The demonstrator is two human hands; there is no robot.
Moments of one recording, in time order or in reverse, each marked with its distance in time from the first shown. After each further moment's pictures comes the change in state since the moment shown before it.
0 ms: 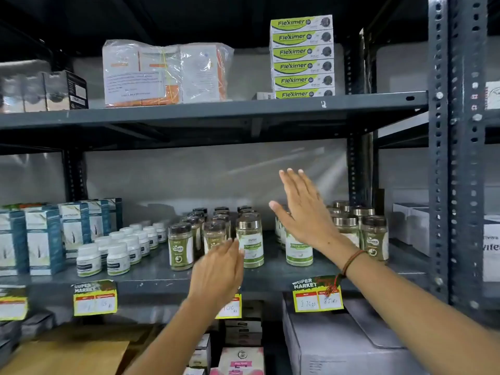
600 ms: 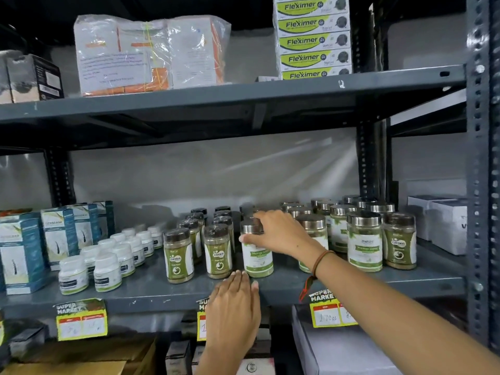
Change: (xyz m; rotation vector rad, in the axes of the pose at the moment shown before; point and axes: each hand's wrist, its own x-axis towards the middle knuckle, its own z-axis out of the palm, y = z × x) left_hand -0.013 -0.010 0.082 0.046 -0.011 -0.035; right_hand 0.037 -0.022 0.086 0.008 -0.418 0.079
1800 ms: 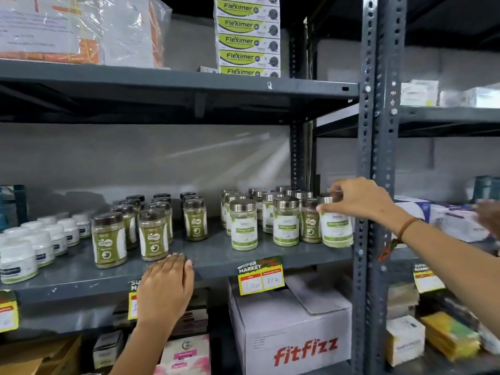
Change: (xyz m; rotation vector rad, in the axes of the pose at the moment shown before) left_hand -0.008 0.003 0.002 -0.031 0.116 -0.023; right_hand -0.152 0.183 -0.151 -0.271 0.116 0.421
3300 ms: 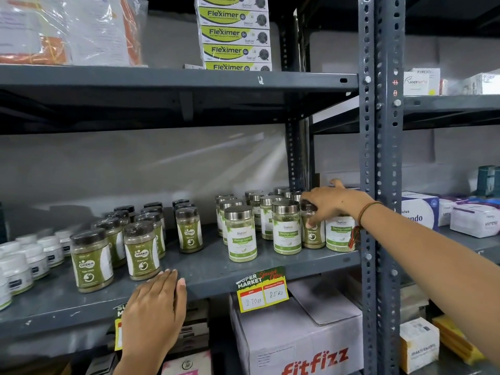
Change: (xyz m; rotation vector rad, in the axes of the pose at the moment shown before) left_hand -0.001 -0.002 0.001 0.022 0.032 0.017; right_hand 0.067 -0.027 0.040 -0.367 -0.451 -0.198
